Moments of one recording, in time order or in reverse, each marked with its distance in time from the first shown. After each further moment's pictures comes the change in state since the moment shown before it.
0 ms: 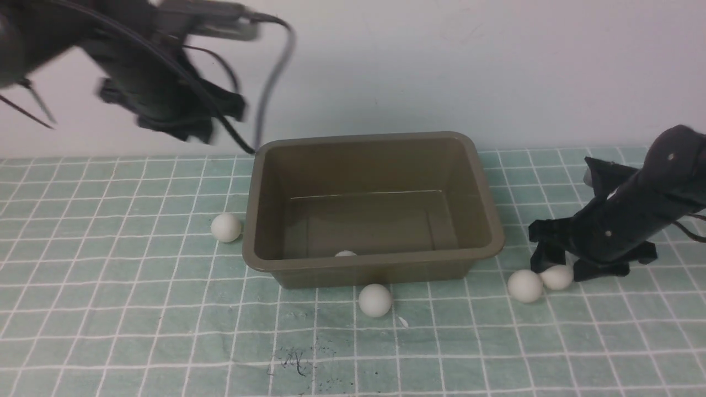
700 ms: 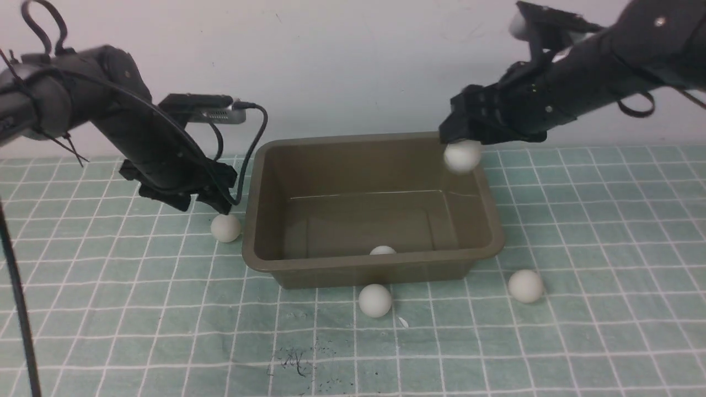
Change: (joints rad) right arm 0.196 -0.117 -0.398 0.169 0.154 -0.192; left arm 0.083 0.308 0.026 -0.307 -0.111 0.323
